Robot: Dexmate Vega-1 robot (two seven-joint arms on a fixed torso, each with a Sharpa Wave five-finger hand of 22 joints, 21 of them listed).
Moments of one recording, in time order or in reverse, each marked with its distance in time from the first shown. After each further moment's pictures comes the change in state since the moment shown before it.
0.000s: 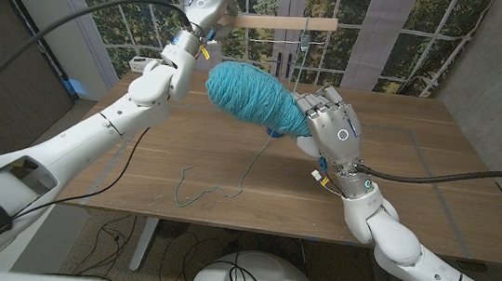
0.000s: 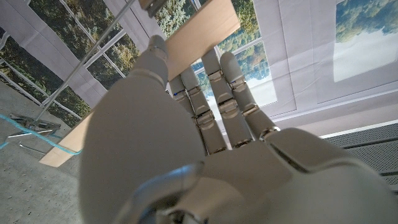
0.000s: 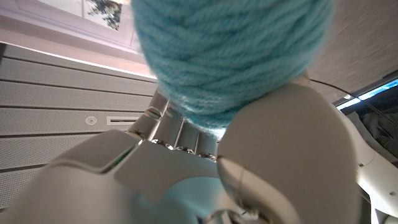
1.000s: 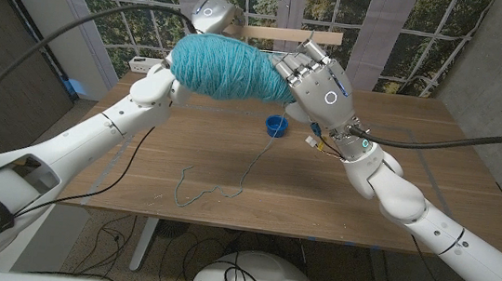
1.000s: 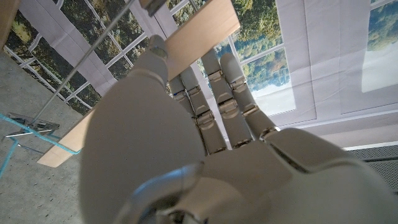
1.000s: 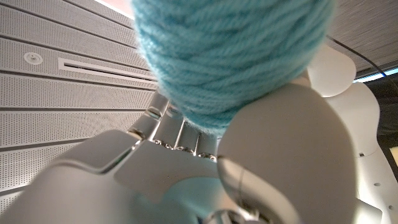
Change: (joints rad) left arm -0.012 0.000 0.024 0.052 -0.030 -0.093 0.019; left_hand 0.000 0.000 -0.007 -0.002 0.000 -0.001 -0.003 0.007 0.000 0.004 -0.003 -0.012 0.008 0.001 -0.002 -0.008 0.006 -0.009 -0.002 0.004 0.000; right arm 0.183 0.019 0.045 -0.037 -0.169 0.123 0.087; right_hand 0.000 0.000 -0.010 0.007 0.006 0.000 0.000 -0.004 0.005 0.014 0.004 -0.006 0.008 0.007 -0.004 -0.014 0.004 -0.004 0.004 0.000 0.000
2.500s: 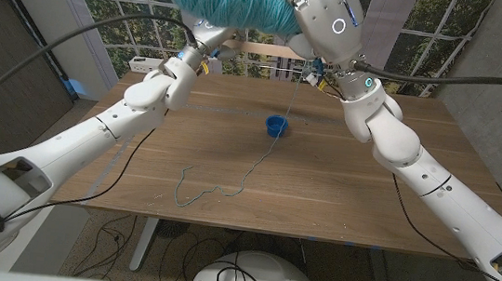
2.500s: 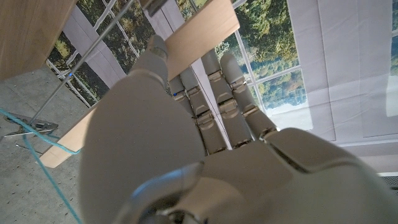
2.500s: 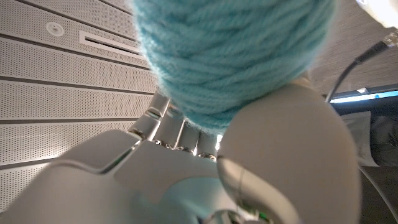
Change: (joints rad) left arm 0.026 0.037 -0.001 0.003 -0.030 -0.077 -0.045; left_hand 0.000 0.000 -0.004 0.002 0.000 -0.005 -0.005 0.001 0.000 0.010 -0.004 -0.018 0.009 0.007 -0.008 -0.014 0.005 -0.013 0.005 0.017 -0.005; right arm 0.272 0.129 0.003 0.093 0.054 0.025 0.062; right_hand 0.000 0.000 -0.014 0.002 0.007 0.000 0.000 0.000 0.005 0.012 -0.002 -0.009 0.007 0.013 -0.005 -0.018 0.005 -0.007 0.000 0.008 0.000
